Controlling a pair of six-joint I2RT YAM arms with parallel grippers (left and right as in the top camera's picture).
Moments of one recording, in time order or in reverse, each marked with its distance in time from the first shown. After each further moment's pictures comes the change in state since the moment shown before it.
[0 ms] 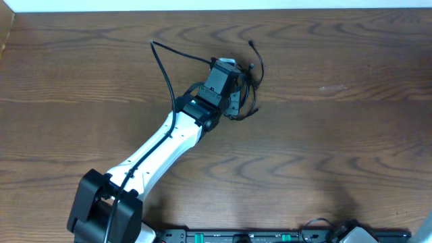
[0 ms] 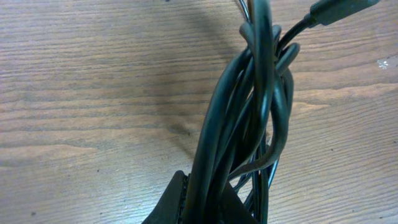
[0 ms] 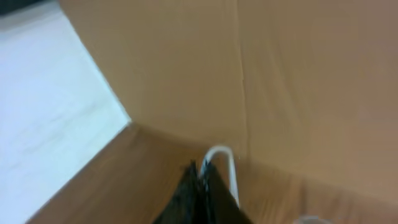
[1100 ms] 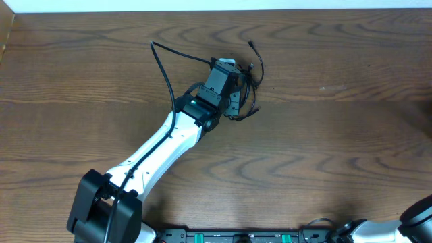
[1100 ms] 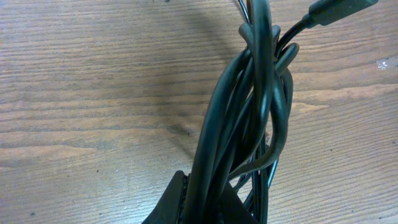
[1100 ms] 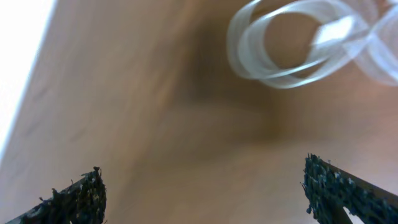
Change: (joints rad) left arm 0.000 -0.001 0.000 0.001 0.000 -0.003; right arm -0.147 0.412 0.004 -0.294 -0.641 0.087
